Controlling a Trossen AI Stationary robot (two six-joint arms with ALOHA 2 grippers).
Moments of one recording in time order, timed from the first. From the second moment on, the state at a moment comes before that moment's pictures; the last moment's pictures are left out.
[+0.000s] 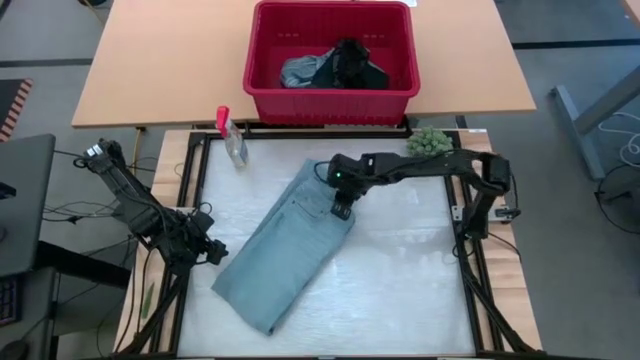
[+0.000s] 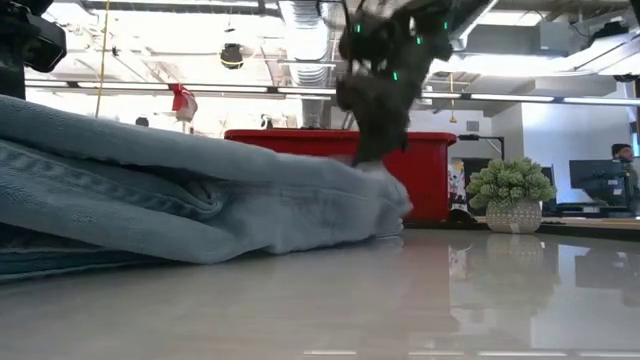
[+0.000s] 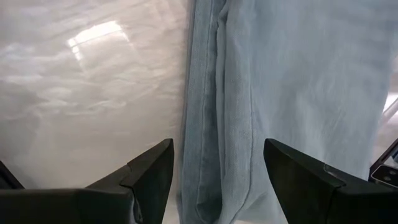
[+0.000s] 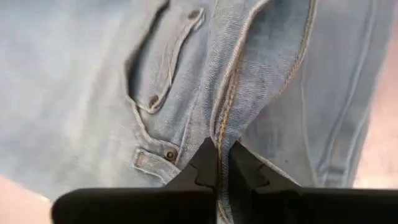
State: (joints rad) left arm -0.81 0.78 0.64 -1.00 -0.38 -1.92; right arm -0.21 1.76 1.33 -0.60 -0.11 0.24
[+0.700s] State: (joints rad) left arm -0.82 0.78 0.64 -0.99 -0.45 -1.91; right arm -0.32 1.74 1.67 -0.77 -0.07 0.15
